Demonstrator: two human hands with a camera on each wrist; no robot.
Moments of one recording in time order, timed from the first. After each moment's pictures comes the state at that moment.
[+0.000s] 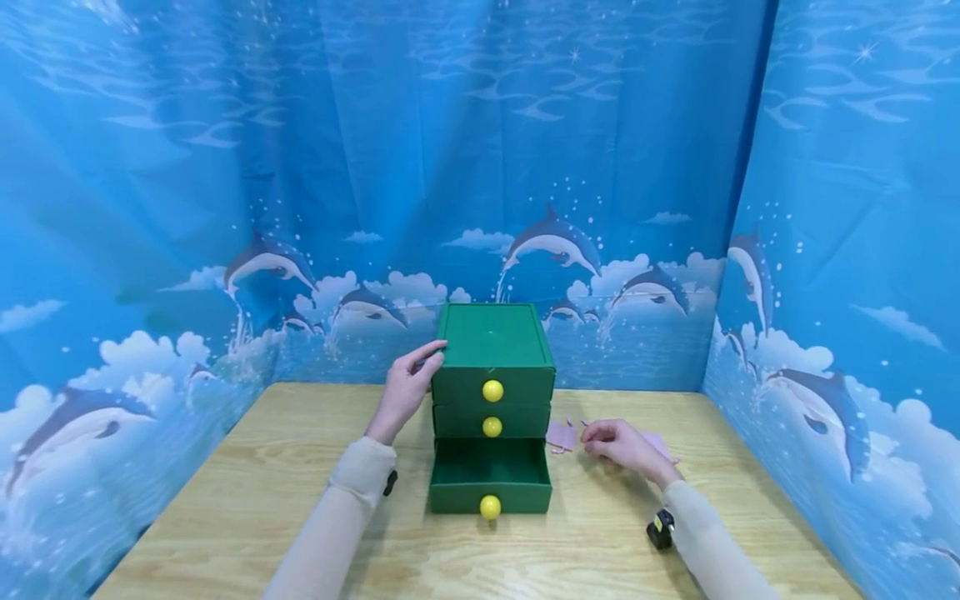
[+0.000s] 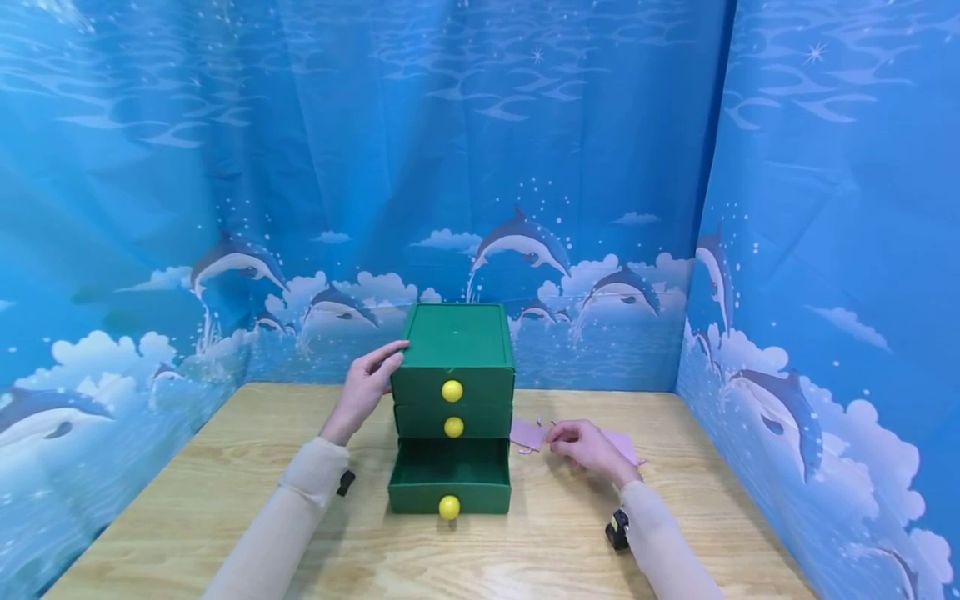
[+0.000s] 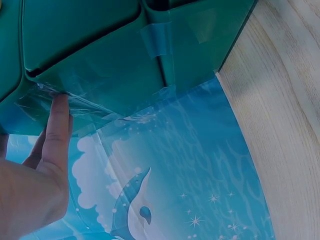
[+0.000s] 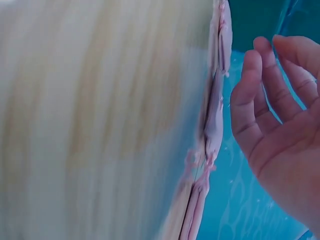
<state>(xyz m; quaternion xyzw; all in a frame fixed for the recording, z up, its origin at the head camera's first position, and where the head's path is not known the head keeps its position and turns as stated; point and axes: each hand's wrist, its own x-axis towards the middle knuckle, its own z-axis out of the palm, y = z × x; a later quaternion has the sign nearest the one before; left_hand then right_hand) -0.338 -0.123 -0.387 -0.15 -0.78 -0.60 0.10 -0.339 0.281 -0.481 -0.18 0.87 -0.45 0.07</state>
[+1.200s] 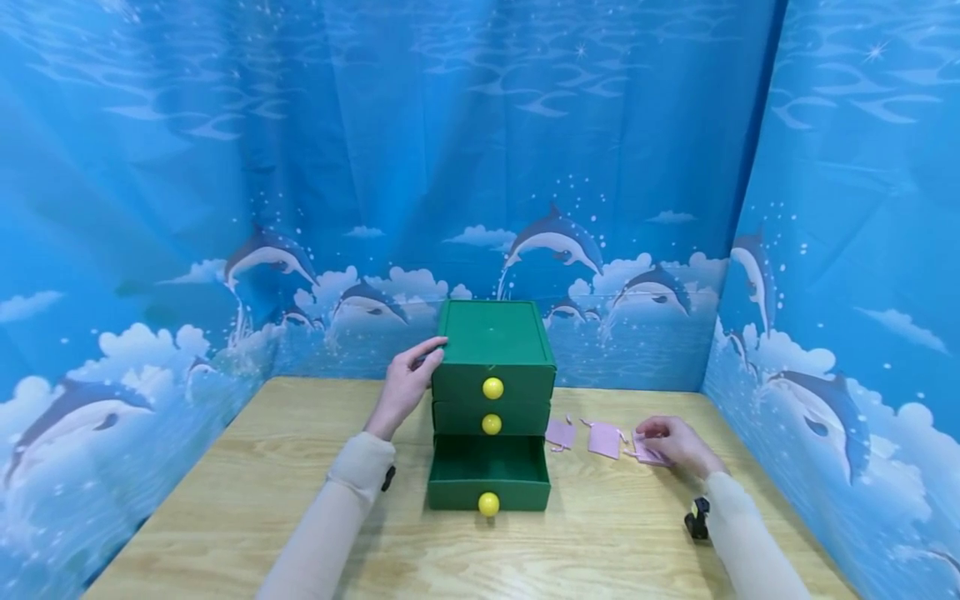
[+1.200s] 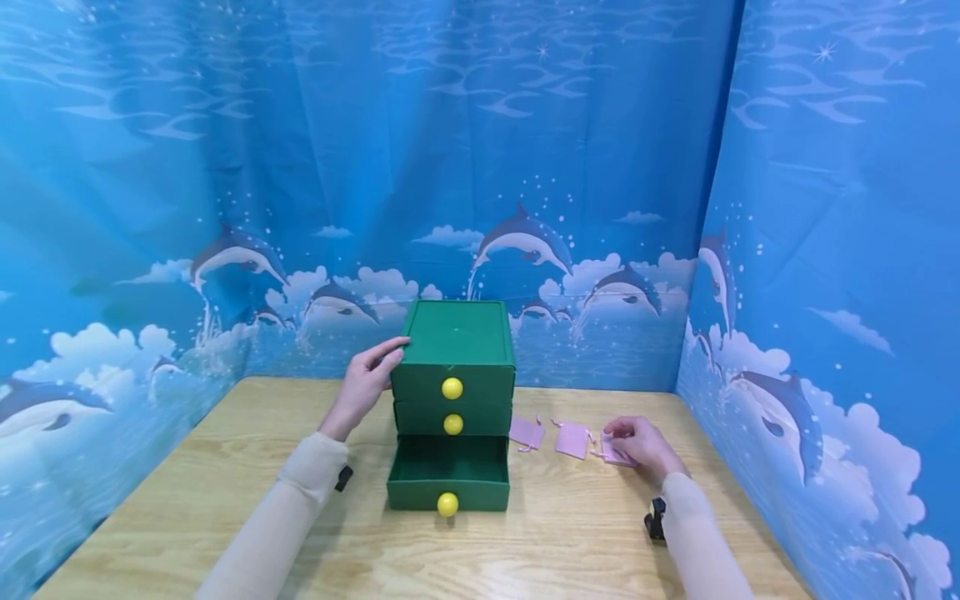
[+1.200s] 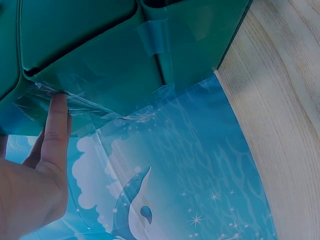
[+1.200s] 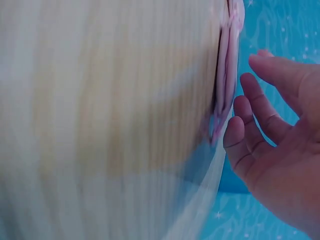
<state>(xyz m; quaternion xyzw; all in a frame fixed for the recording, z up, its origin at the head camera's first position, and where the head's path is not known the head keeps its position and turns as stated) -0.338 -0.125 -0.388 -0.16 -0.78 -0.60 0.10 -0.346 0.367 -0.484 -0.11 0.93 -0.36 0.00</state>
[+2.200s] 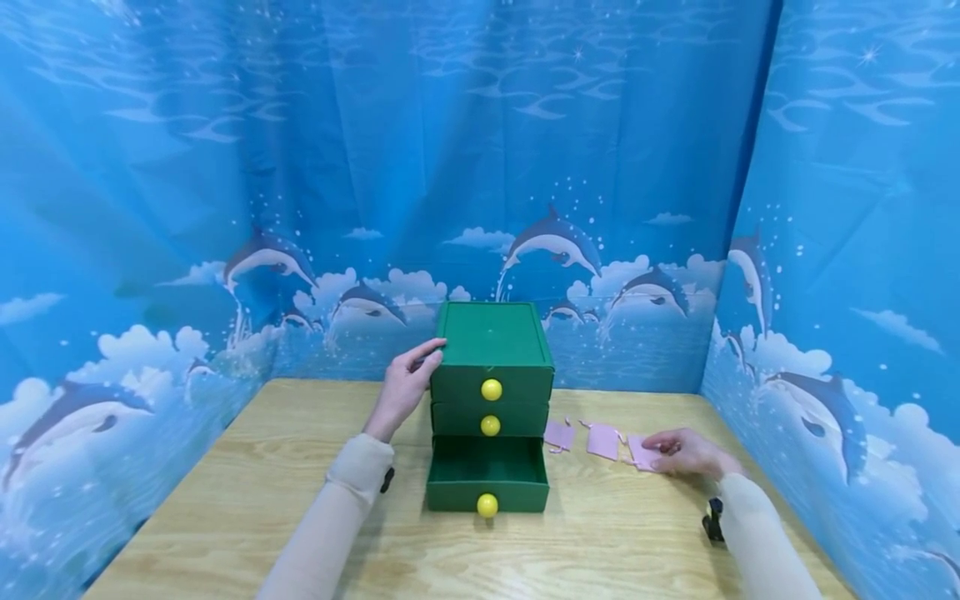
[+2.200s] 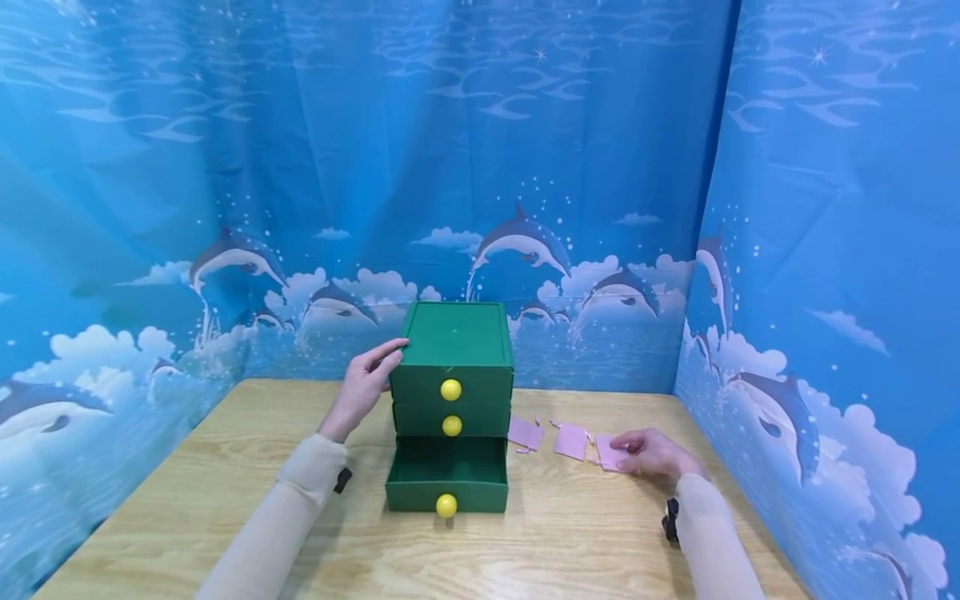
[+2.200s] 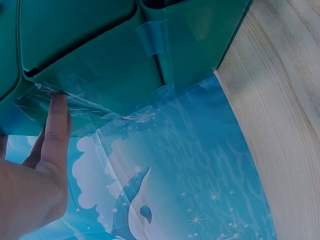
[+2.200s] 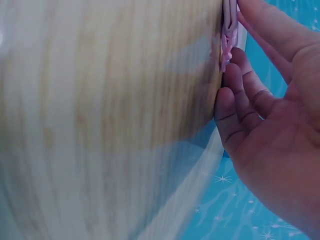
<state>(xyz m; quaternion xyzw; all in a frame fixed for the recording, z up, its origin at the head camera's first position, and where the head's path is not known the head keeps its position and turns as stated) -0.341 -0.125 -0.389 -0.16 -0.79 -0.59 0.10 -0.339 0.399 -0.482 -0.17 0.92 -0.34 0.10</state>
